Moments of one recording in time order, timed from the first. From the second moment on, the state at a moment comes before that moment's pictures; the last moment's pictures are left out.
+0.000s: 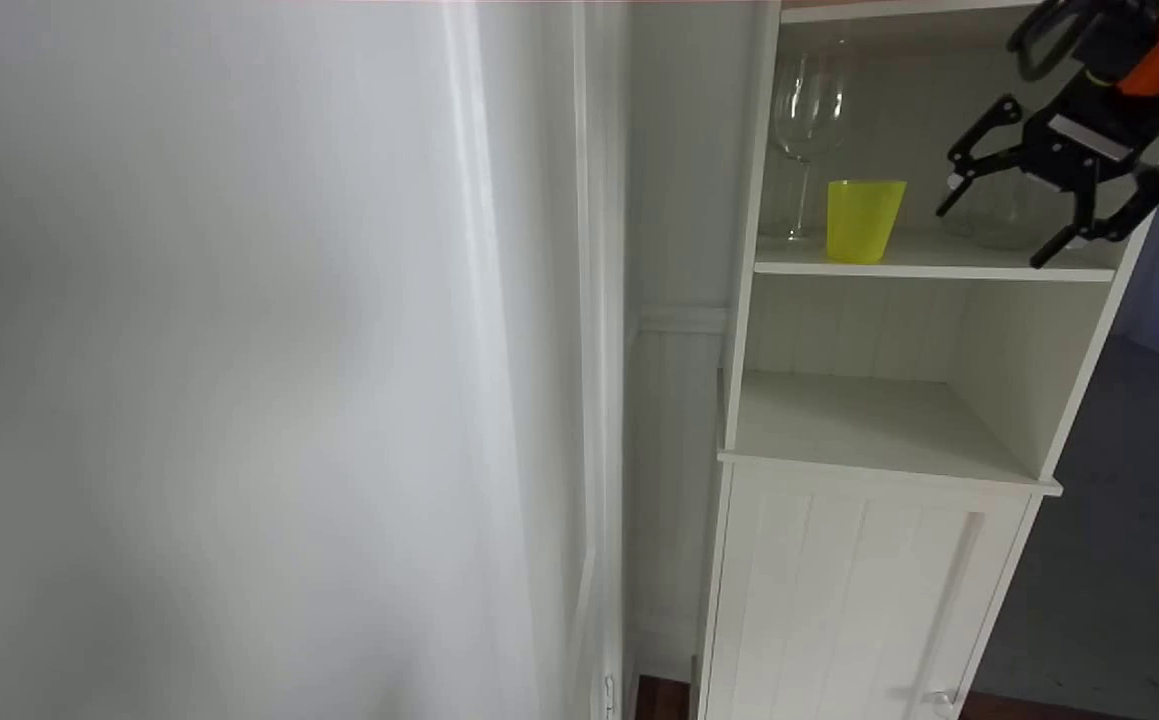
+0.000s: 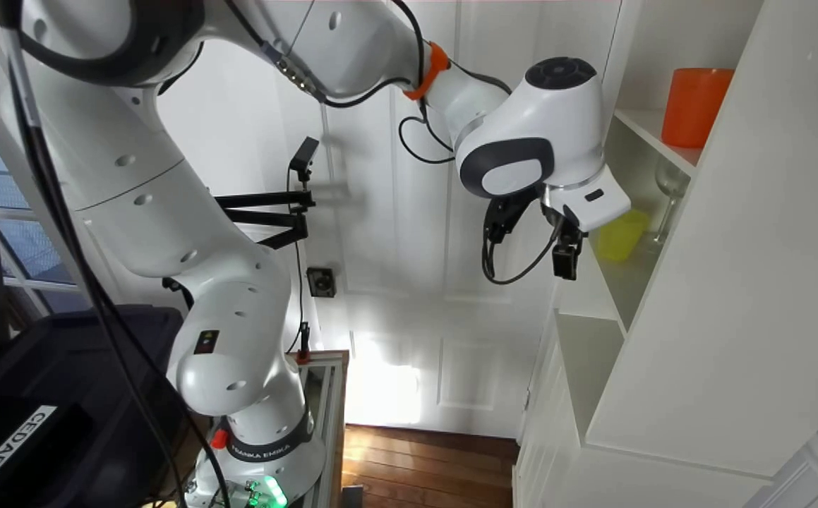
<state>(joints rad) 0.08 -0.33 0.17 -2.49 0.45 2.64 0.53</state>
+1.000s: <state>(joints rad) 0.28 -0.15 0.07 -2.37 0.99 2.97 0.15</state>
